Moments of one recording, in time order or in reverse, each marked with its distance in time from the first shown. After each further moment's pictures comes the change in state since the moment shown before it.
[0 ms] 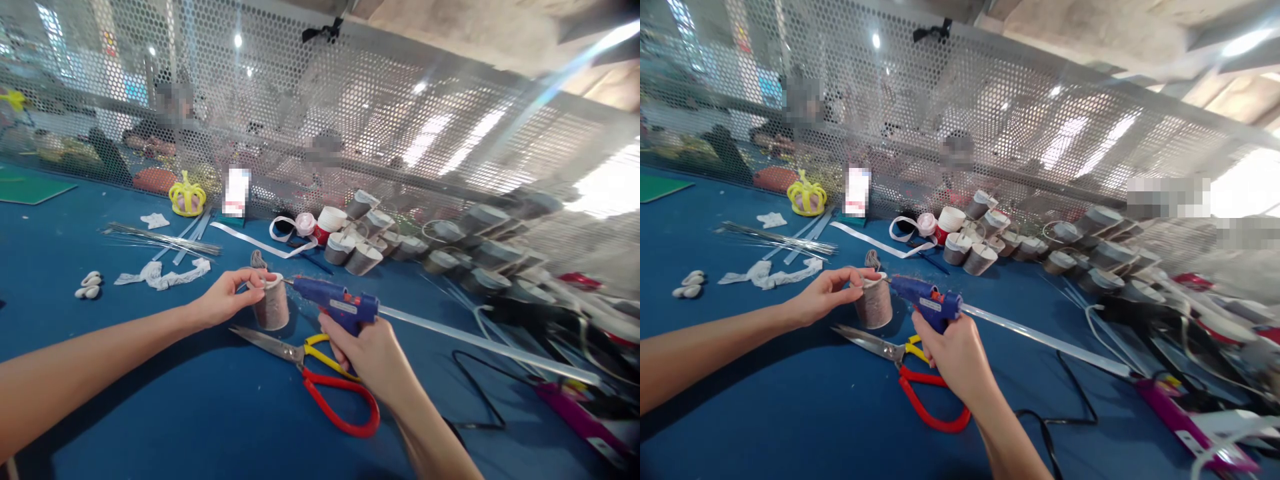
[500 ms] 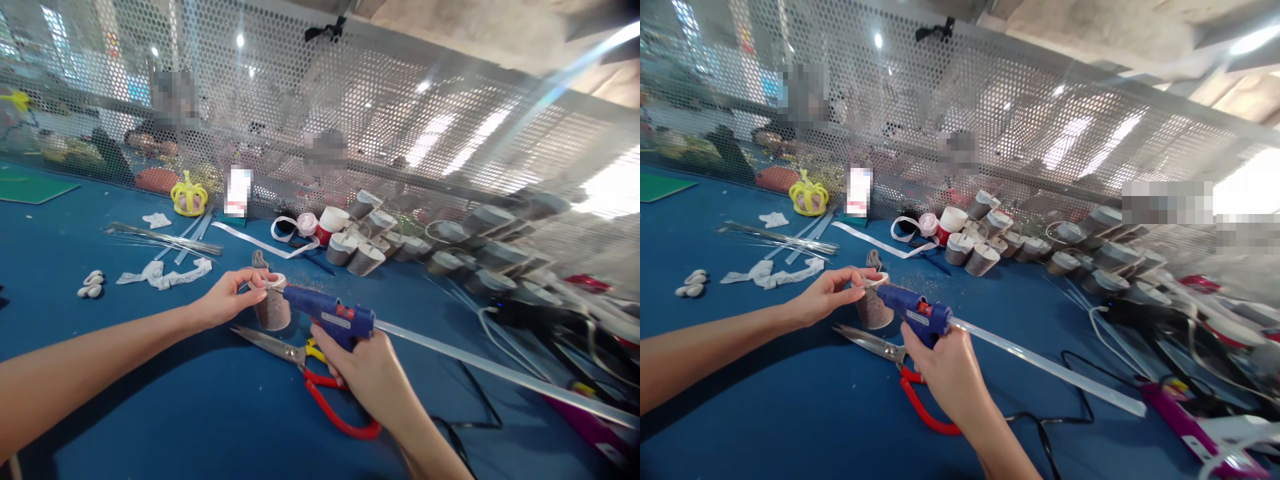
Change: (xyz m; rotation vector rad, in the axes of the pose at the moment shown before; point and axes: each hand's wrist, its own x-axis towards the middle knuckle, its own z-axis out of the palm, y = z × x) left_hand 0.000 -0.001 -0.001 -0.008 -0.015 0.021; right_hand -0.011 -0.009 0.005 0.013 0.006 -0.113
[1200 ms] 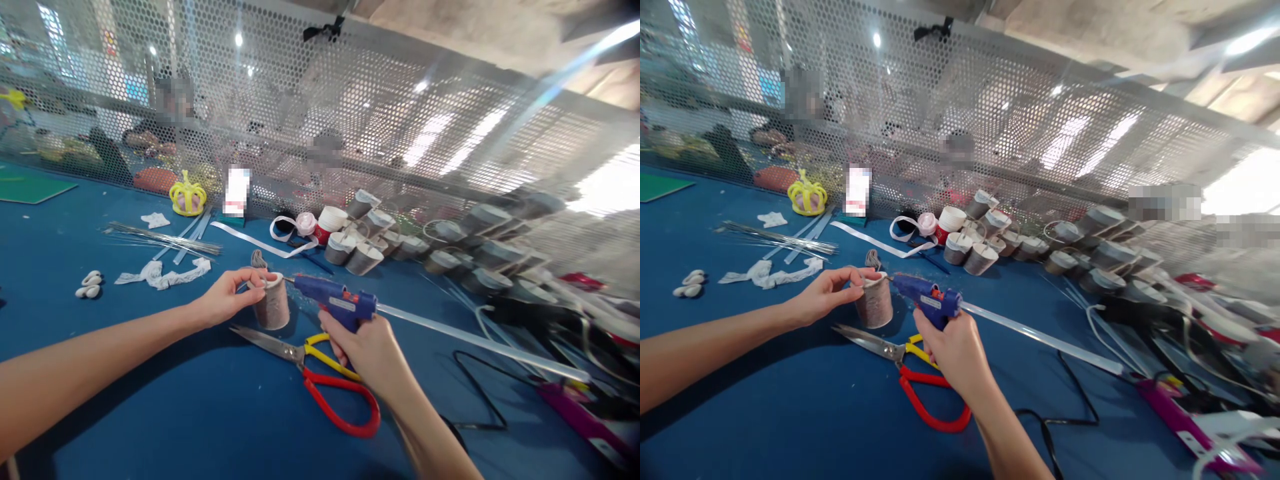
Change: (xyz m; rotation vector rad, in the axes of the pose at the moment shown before) left_hand 0.000 0.002 0.001 0.054 0.030 -0.003; right_hand 0.012 0.015 -0.002 -0.020 0.013 0.104
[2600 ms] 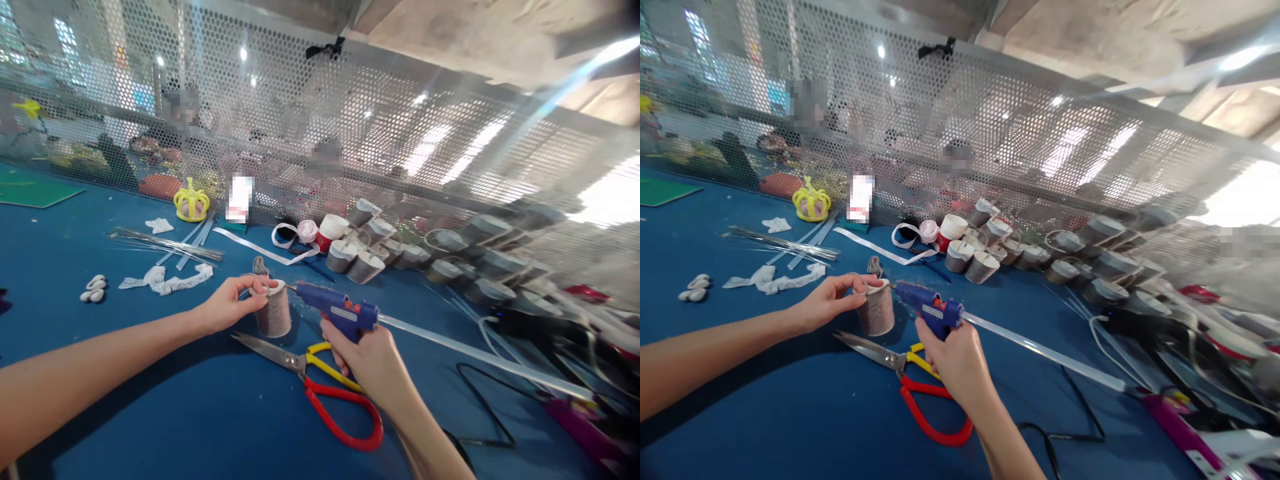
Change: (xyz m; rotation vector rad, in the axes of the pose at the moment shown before) left_hand 0.001 -0.001 0.000 0.015 0.007 0.003; right_hand 0.005 0.006 0.002 0.051 0.056 0.032
